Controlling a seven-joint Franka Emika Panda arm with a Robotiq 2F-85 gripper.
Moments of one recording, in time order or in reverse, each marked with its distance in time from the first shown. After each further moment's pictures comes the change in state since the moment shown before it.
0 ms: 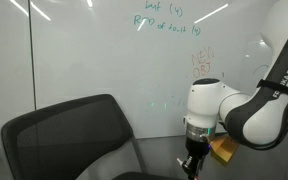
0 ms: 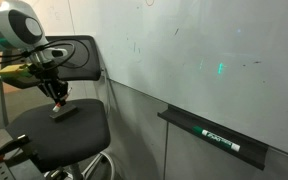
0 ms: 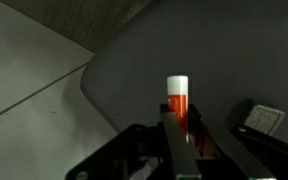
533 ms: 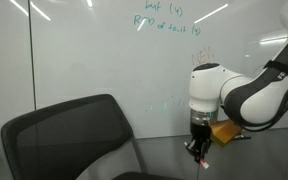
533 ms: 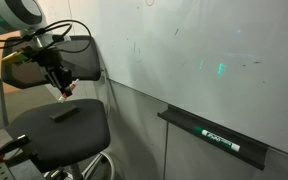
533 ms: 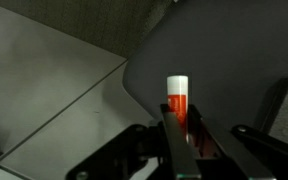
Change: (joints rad) arm -0.111 -0.148 0.074 0.012 -0.007 -0.197 0.078
